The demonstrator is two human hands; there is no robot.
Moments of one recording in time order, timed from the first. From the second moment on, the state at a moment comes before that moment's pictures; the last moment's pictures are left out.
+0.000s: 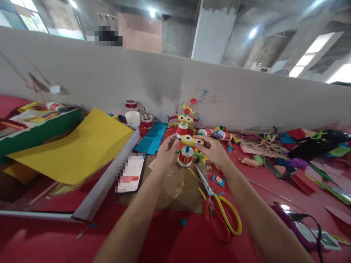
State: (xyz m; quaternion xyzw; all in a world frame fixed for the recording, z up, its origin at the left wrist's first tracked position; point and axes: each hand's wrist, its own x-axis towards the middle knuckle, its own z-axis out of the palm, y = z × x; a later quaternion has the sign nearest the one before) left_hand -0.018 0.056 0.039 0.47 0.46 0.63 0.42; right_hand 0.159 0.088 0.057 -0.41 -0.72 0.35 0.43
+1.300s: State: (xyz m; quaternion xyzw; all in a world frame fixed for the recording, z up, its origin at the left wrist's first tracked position) left_hand 0.031 0.067 -0.009 0.47 0.73 0.44 0.22; right_hand 0.150 0.108 0.023 -0.44 -0.69 0.38 0.44
